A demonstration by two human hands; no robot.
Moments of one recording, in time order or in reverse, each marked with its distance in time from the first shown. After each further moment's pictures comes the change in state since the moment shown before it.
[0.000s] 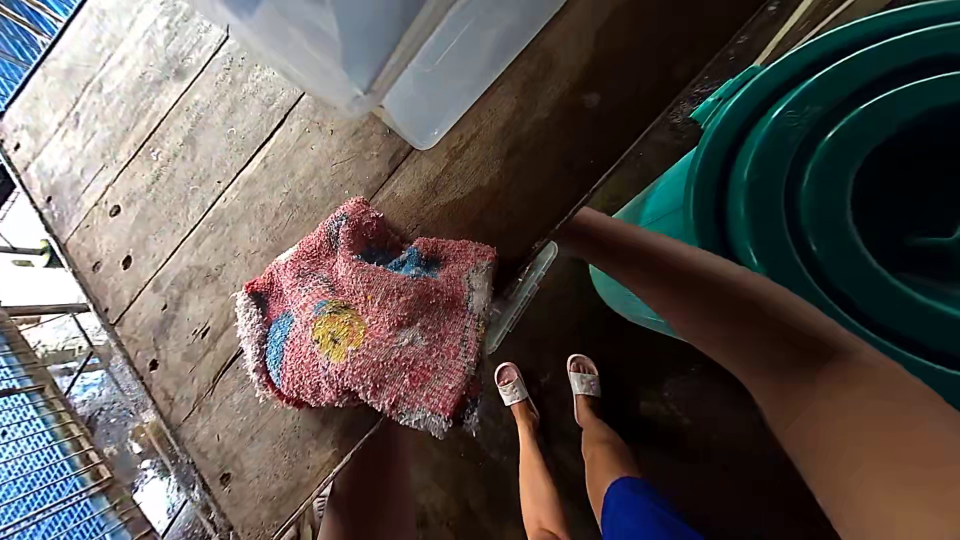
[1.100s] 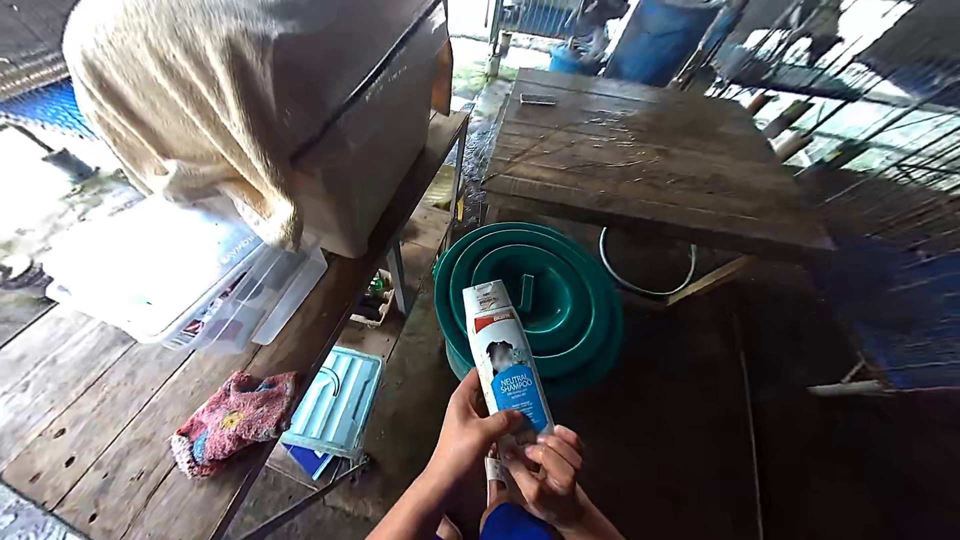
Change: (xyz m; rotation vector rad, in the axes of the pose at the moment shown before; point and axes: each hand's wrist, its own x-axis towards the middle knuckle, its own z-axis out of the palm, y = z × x) left_hand -0.345 0.161 0.013 -1.109 -0.911 0.988; right_hand -0.296 -0.280 -0.138 -0.902 1.023 0.111
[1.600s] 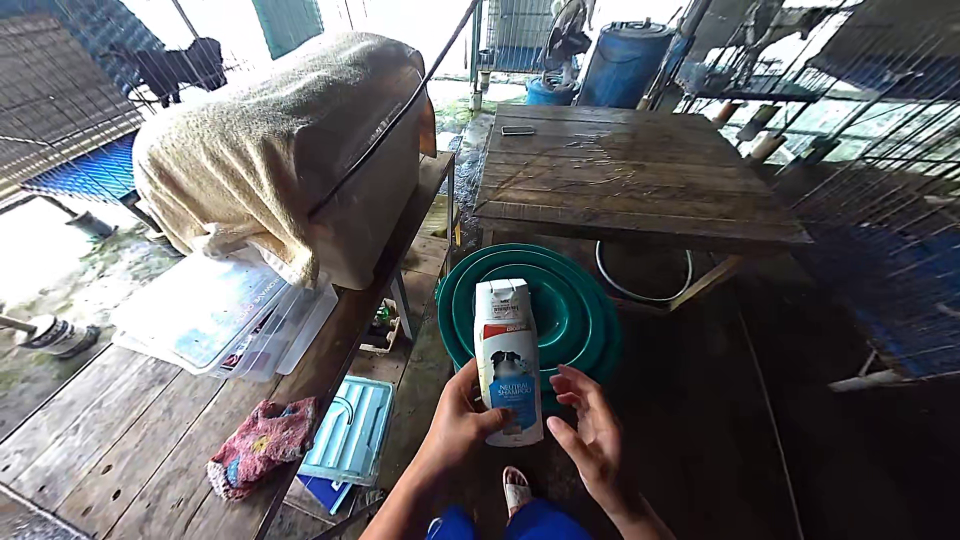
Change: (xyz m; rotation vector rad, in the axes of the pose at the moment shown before) left_hand -0.001 0.050 -0.003 0.244 -0.166 0.130; right_hand 0.060 0.010 -0.046 0.528 -0.099 0.792
